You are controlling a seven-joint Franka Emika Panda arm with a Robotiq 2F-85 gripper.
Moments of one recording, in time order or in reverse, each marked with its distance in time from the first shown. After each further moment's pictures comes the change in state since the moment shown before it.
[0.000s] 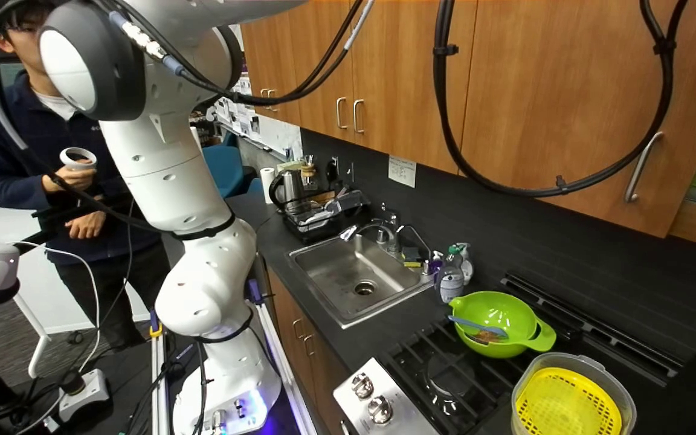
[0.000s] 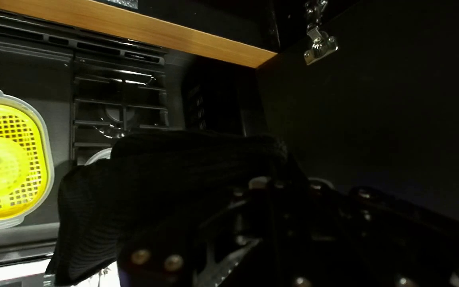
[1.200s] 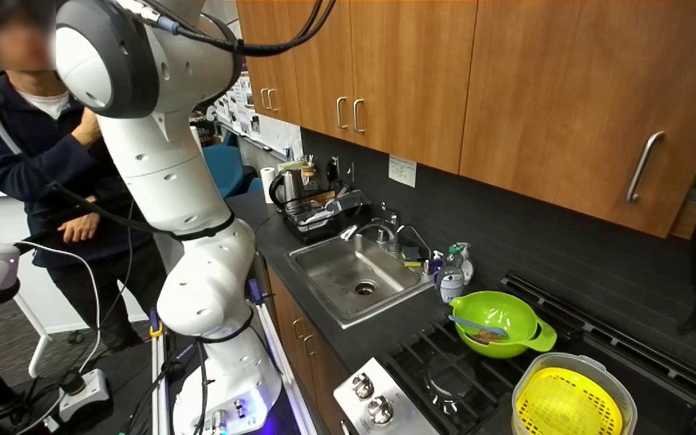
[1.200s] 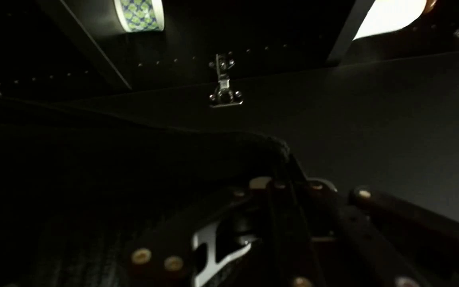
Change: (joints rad) arm 0.034 0.001 0.066 0.339 -0.295 0.426 -0.226
